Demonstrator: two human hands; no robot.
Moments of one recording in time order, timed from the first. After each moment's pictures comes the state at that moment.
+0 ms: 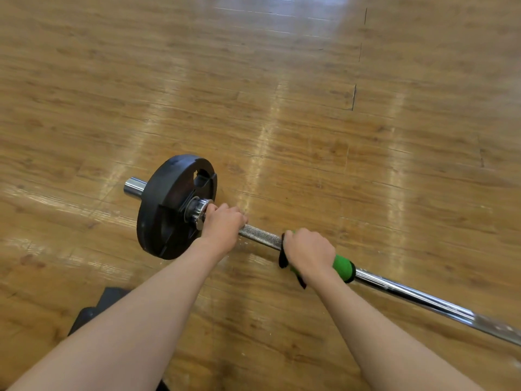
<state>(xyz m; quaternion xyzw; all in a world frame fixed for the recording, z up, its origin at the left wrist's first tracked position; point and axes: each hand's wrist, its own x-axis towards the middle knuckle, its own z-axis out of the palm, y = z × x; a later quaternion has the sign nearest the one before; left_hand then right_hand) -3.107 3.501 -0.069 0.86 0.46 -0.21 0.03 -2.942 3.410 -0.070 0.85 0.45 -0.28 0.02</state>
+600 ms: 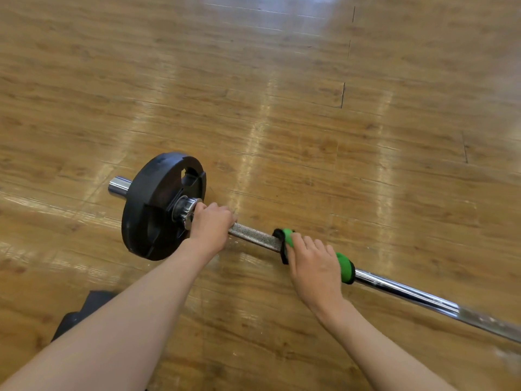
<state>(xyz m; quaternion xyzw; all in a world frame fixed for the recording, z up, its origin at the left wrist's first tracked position) -3.107 3.503 -0.075 0.86 0.47 -0.20 0.02 -2.926 3.346 -0.098 0.76 0.63 -0.01 -0.12</state>
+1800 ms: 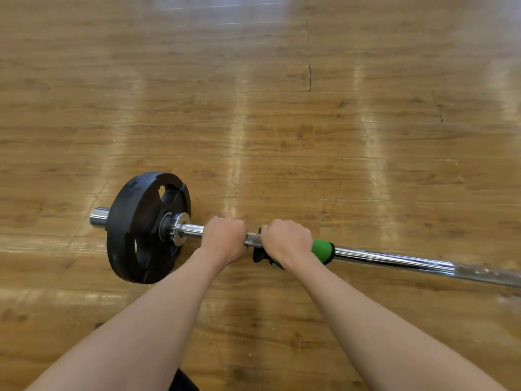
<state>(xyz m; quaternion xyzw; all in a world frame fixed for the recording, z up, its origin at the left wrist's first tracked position) -3.067 3.489 -0.070 0.91 0.35 -0.23 0.00 -2.944 3.415 -0.064 0.83 0.47 -0.31 0.00</state>
